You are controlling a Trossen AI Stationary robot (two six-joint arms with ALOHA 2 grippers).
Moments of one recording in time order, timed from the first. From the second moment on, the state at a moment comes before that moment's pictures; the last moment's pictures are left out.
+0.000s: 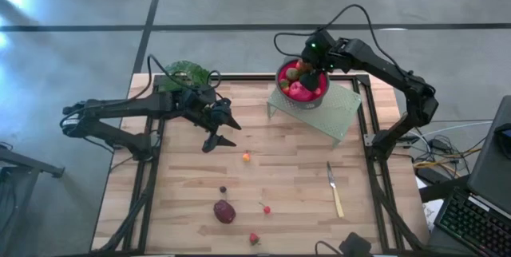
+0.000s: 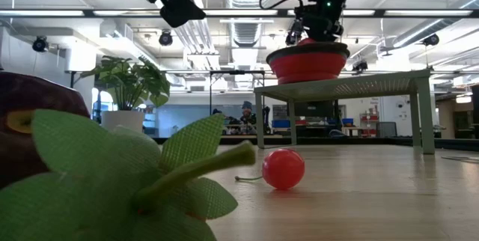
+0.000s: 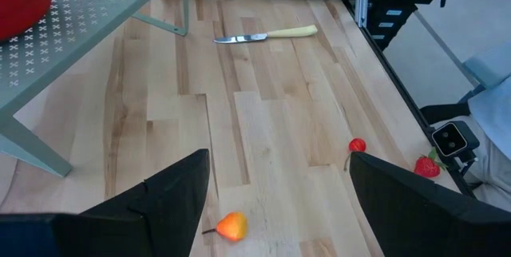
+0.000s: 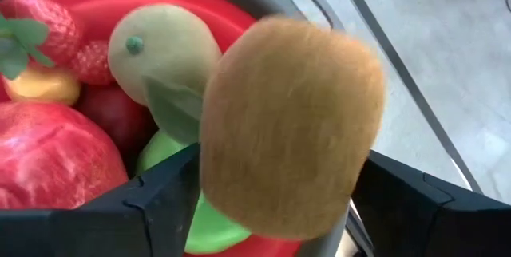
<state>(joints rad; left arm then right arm) 0.19 1.19 1.04 -0.44 0.42 0.10 -0.64 1.56 1.58 -1.05 0.21 -0.14</state>
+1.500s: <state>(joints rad) 0.19 1.19 1.04 -0.43 0.42 0.10 -0.06 1.39 1.58 -1.16 0.21 0.13</state>
